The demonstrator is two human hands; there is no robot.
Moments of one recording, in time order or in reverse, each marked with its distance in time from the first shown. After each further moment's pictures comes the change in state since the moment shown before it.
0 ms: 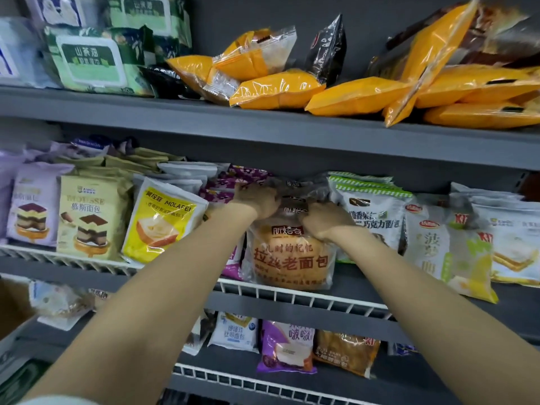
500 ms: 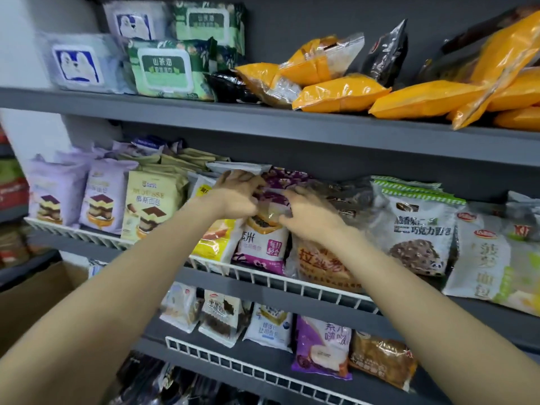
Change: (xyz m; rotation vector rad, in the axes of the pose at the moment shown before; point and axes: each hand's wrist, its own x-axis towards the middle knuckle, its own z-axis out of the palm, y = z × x) left_hand -0.076 -0.101 -0.029 0.006 0.099 -0.061; right_hand -0.010 -0.101 0.004 0.052 0.186 -0.379
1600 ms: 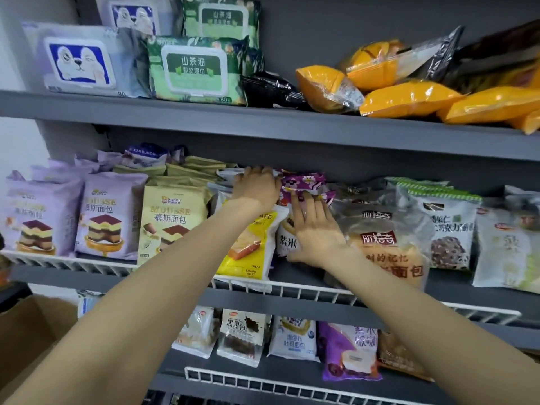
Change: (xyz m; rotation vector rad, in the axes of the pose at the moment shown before) left_hand 0.043 -0.044 0.012 -0.156 0.198 -0.079; right_hand 0.034 -0.050 0.066 -0.581 0.141 0.204
